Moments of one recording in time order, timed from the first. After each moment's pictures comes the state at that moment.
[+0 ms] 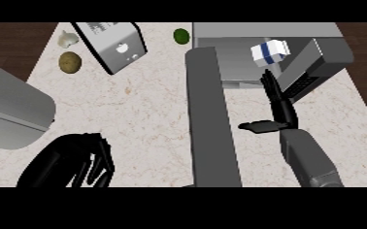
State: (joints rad) left arm 0.12 0.00 0.00 -2.00 0.19 -0.58 0.12; right arm -0.61 -0.17 -0.24 -0.27 0.11 0.10 -0.98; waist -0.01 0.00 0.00
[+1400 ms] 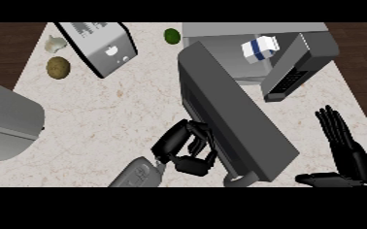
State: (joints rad) left arm -0.34 0.00 -0.60 -1.11 -0.09 0.03 -0.35; right arm 0.01 -0.34 -0.13 -1.09 -0.07 0.33 -0.85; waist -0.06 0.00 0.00
